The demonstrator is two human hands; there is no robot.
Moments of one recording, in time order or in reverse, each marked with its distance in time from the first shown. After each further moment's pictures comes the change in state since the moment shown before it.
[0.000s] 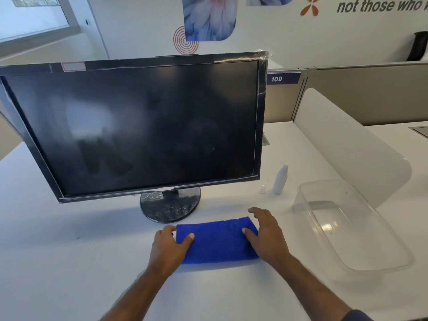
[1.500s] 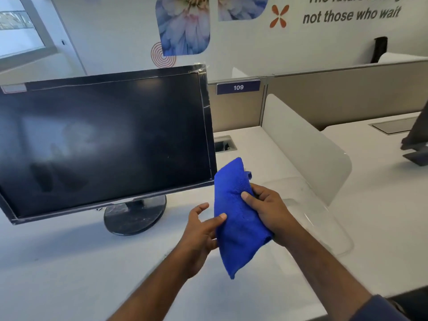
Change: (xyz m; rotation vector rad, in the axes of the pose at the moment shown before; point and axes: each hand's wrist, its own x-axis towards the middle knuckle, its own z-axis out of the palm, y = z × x) left_hand -0.089 0.164 0.063 -0.882 -0.559 -0.051; right_hand -0.010 0.003 -0.143 0.918 -0.125 0.042
